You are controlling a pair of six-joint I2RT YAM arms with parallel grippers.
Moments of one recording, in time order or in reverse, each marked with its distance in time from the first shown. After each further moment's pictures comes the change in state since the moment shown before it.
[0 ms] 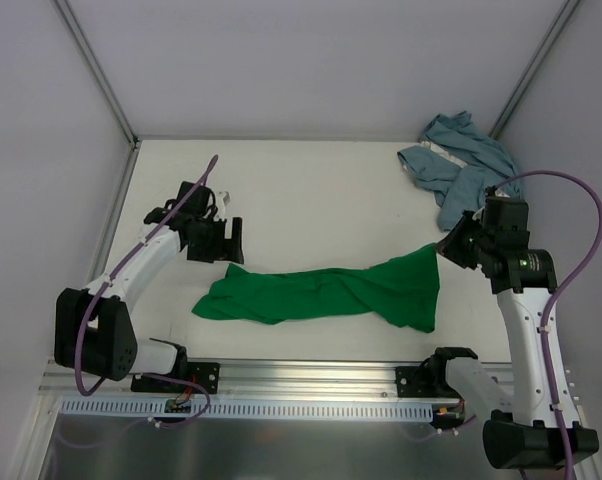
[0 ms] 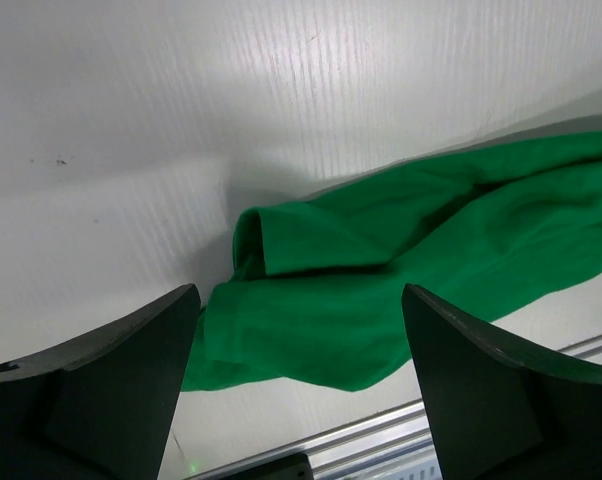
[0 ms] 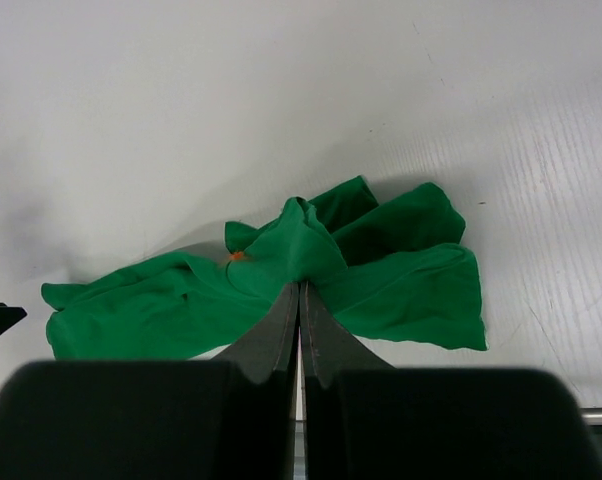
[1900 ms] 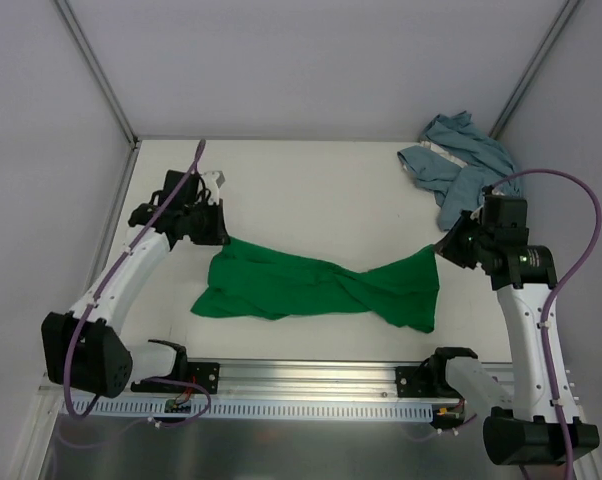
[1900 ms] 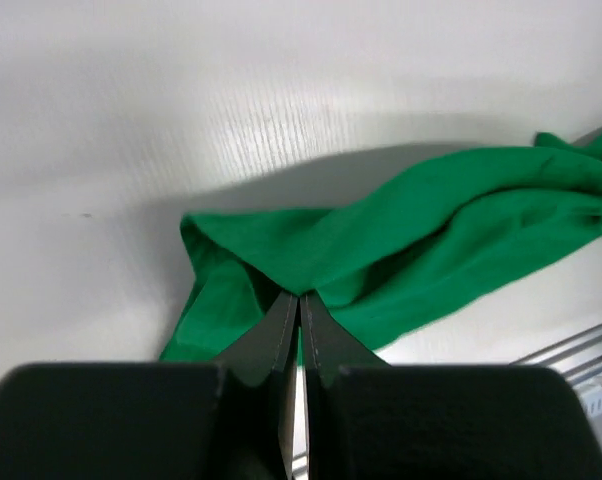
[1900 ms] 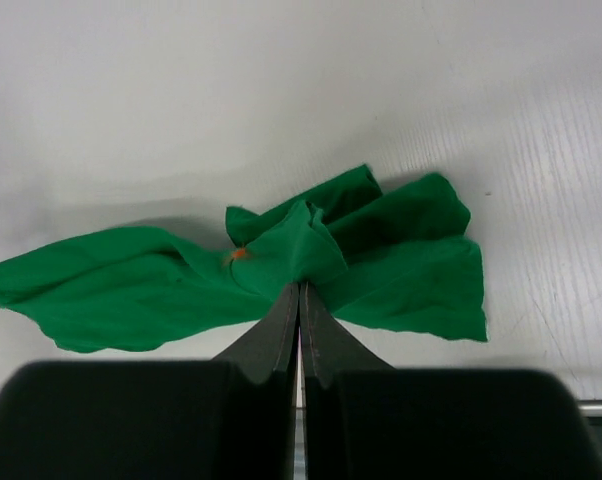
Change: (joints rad) left arm 0.046 -0.076 0.034 0.021 0.068 -0.002; right arm 0.000 0.004 -0.017 -0.019 -0.025 -0.011
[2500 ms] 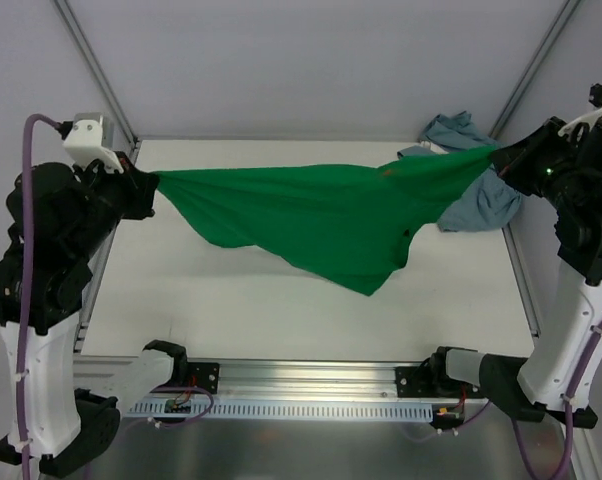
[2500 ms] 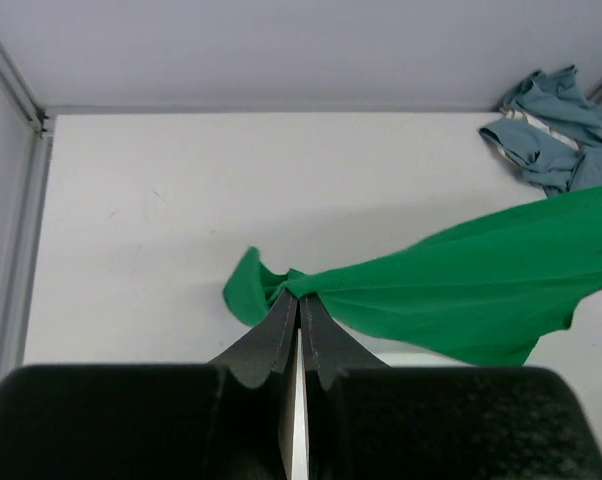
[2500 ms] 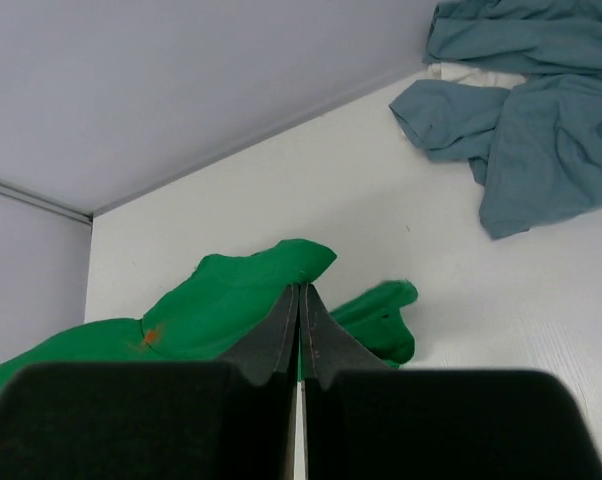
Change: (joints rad) left arm 0.000 -0.295 0.724 -0.283 -0.267 0.021; right arm -0.090 0.341 1.044 -0.246 0.005 -0.048
